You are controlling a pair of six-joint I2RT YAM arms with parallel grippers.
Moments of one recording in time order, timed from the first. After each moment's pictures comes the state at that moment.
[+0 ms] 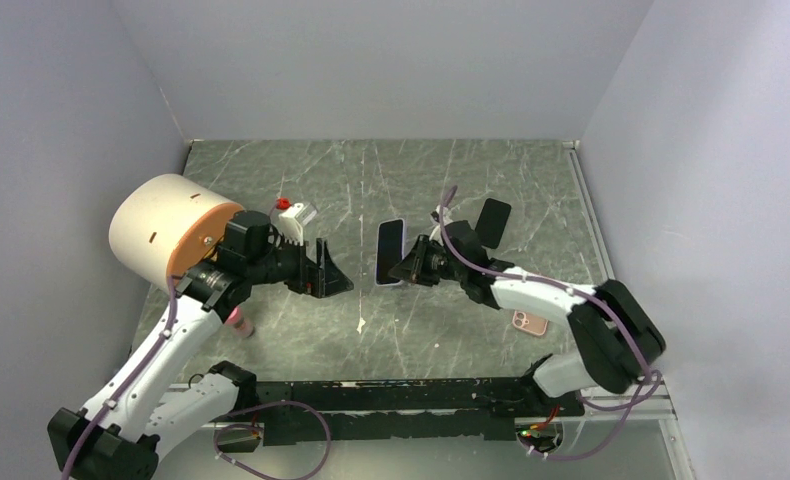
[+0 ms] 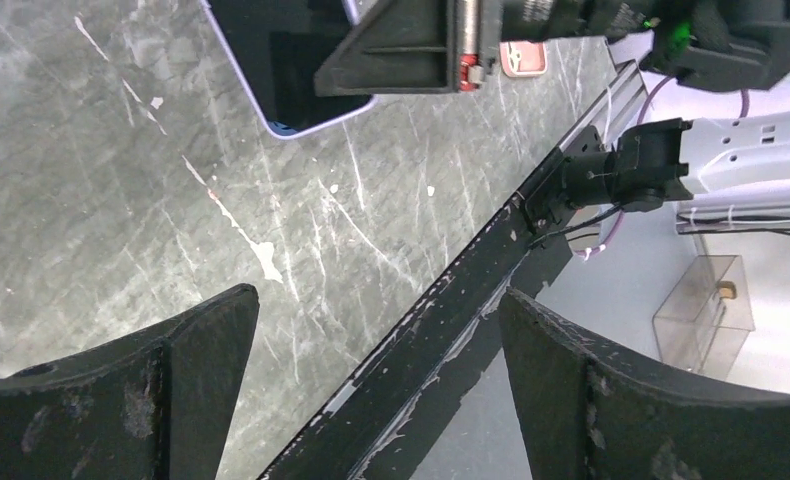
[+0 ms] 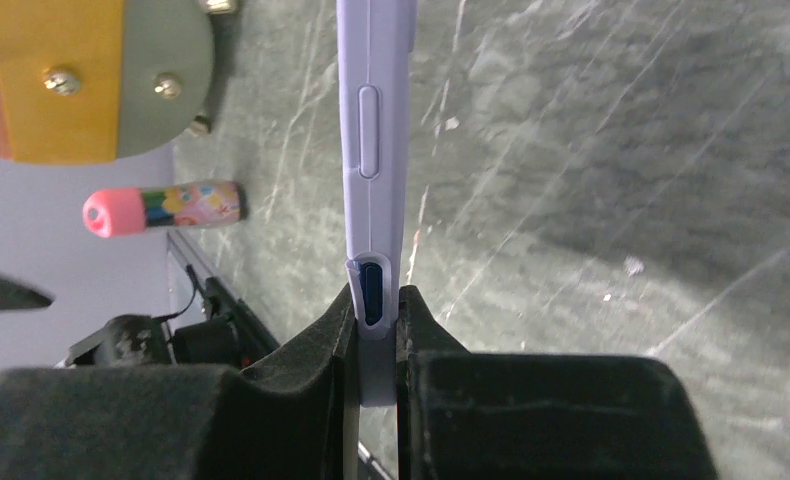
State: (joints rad) left arm -0.42 0.90 0.85 -0.56 0.58 -0.38; right arm 0.65 1.42 0.66 0.22 -0.32 0.87
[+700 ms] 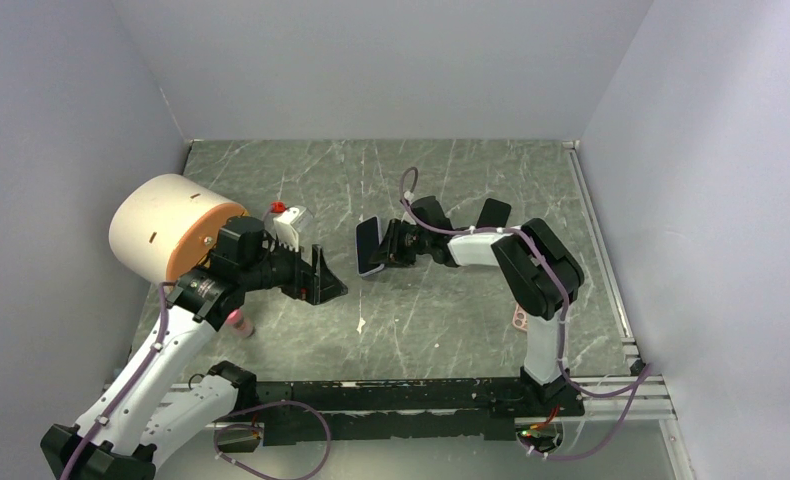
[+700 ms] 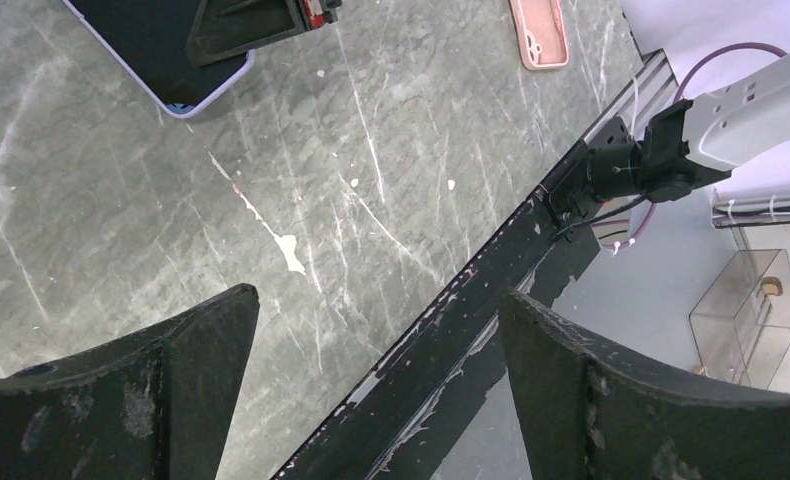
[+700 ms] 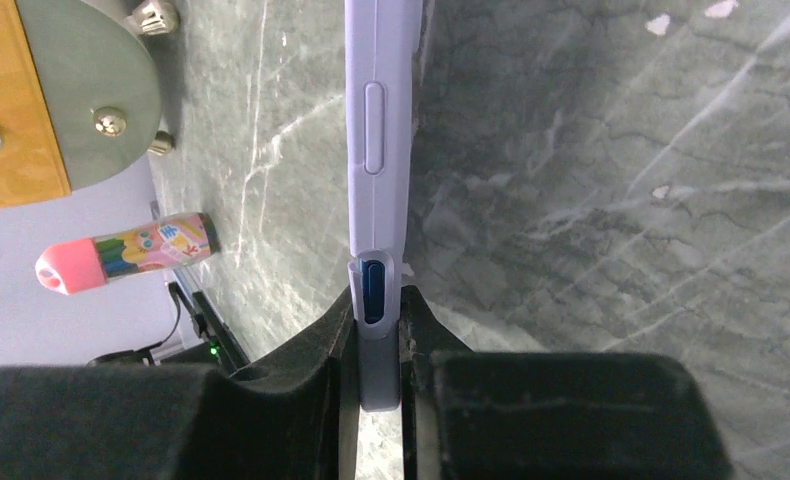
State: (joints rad) left arm -0.42 0.84 0.85 -0.61 0.54 -0.31; right arm 0.58 1.95 1.03 0.22 -0.51 0.81
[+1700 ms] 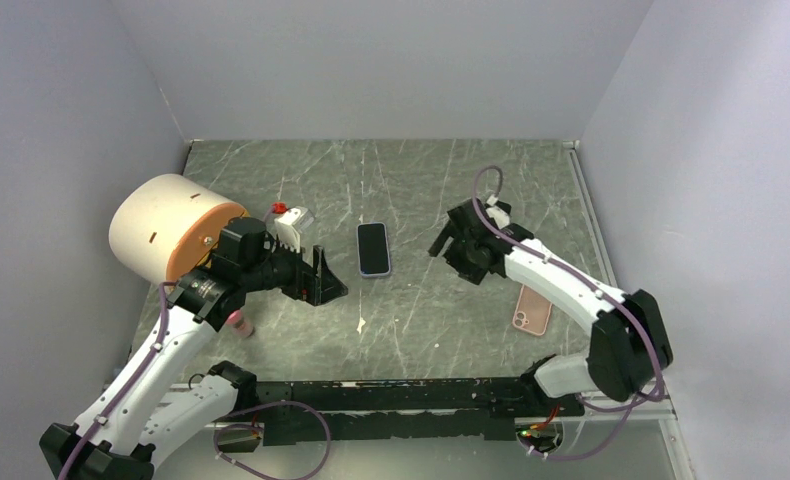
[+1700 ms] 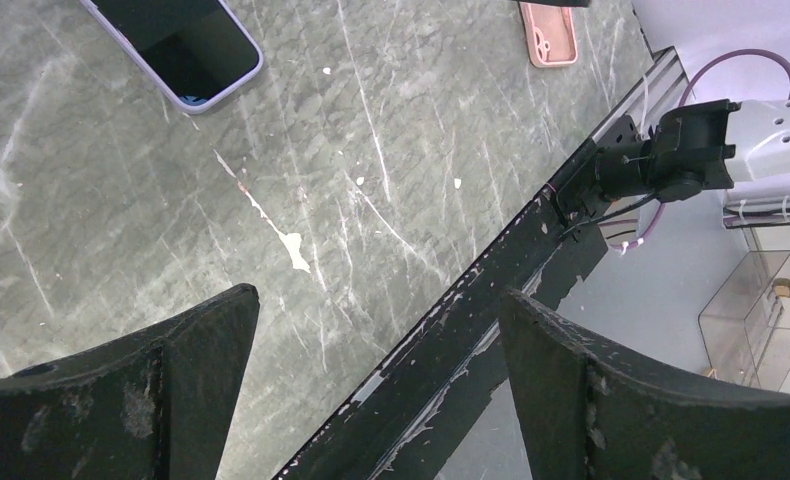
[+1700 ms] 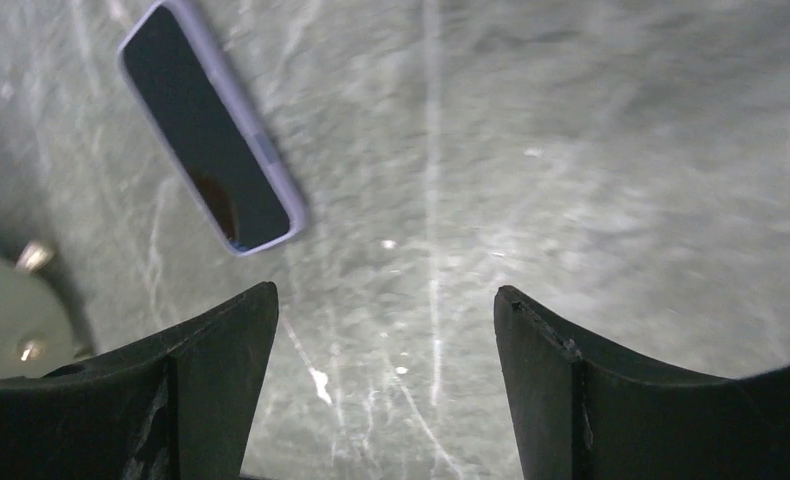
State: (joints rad) left arm -0.44 0.83 0.85 -0.62 0.52 -0.31; right arm 0.56 1.39 0.97 -0.58 0.15 1.08
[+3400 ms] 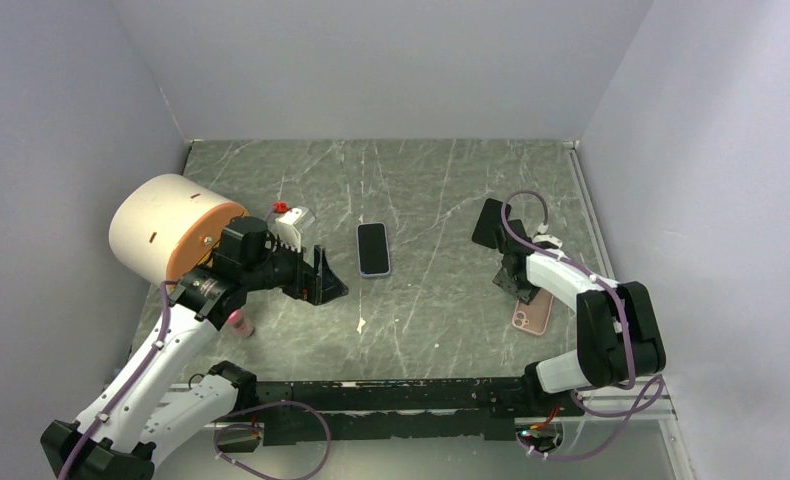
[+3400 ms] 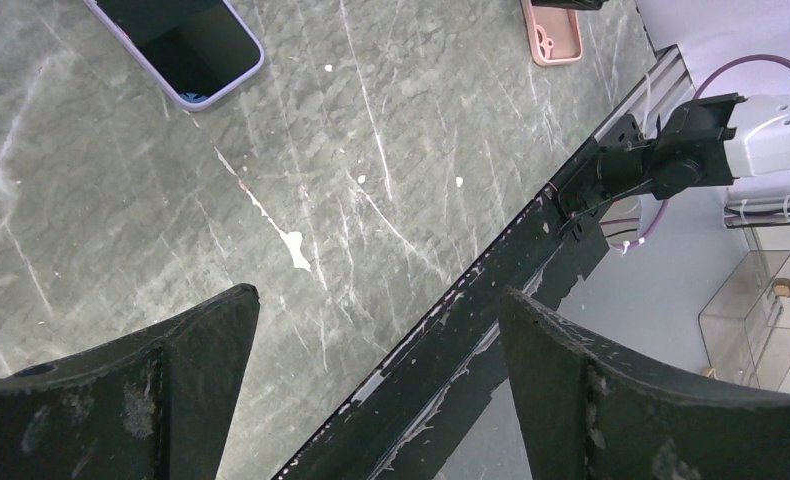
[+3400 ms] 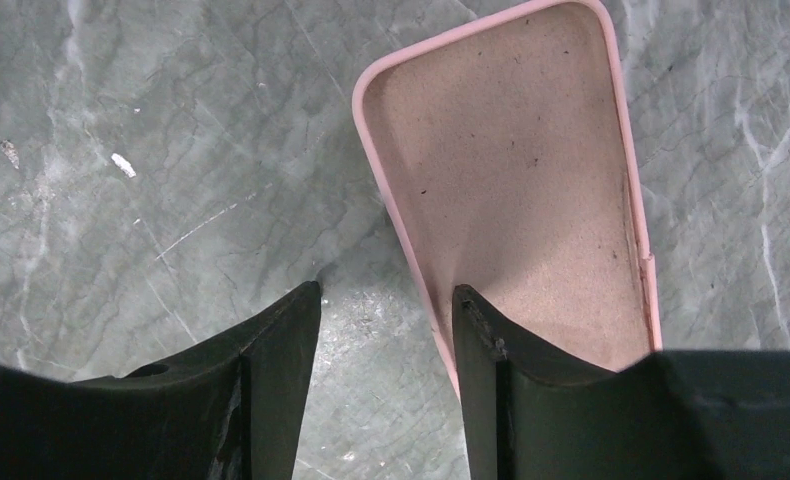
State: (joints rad) left arm -0.44 0.85 0.85 -0.61 0.52 -0.31; right arm 0.21 1.42 0.71 -0.59 0.44 0.89
